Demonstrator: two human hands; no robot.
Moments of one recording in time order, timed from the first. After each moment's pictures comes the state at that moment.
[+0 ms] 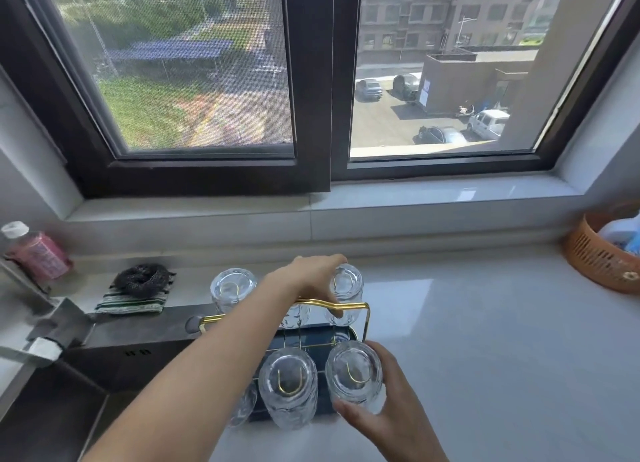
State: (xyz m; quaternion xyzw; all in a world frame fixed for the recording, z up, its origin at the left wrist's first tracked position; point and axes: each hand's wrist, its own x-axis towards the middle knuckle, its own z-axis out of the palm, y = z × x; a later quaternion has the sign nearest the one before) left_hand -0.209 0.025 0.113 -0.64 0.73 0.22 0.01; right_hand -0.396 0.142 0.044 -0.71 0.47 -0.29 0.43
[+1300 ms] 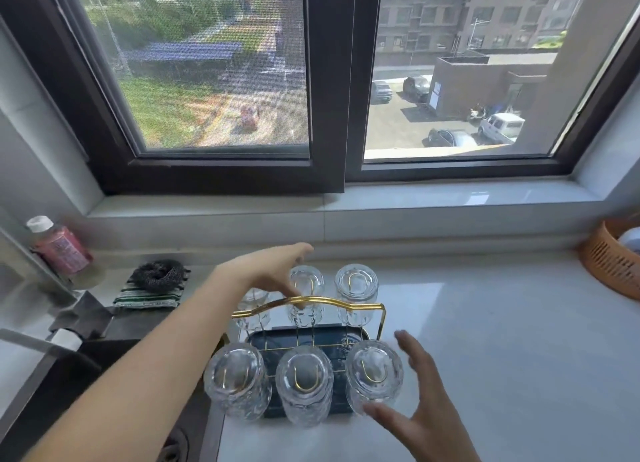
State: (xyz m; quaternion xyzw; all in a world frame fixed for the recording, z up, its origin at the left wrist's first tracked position) left_hand -0.136 0.045 0.128 -0.68 0.67 0.30 -0.01; right_hand -0.412 0.142 0.057 -0.74 0.46 -0.31 0.39
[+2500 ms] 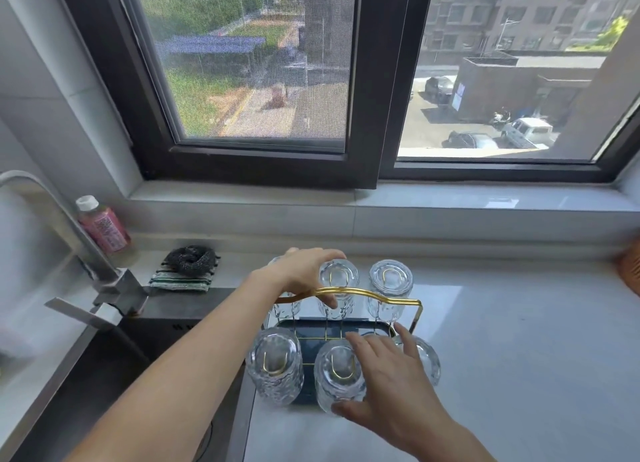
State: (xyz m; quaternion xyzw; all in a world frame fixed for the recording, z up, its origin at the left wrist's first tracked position) left_hand -0.124 0.061 0.108 -0.68 0.69 0.25 -0.03; right_hand -0.334 0.145 0.083 -0.91 0.39 -0.03 0.12
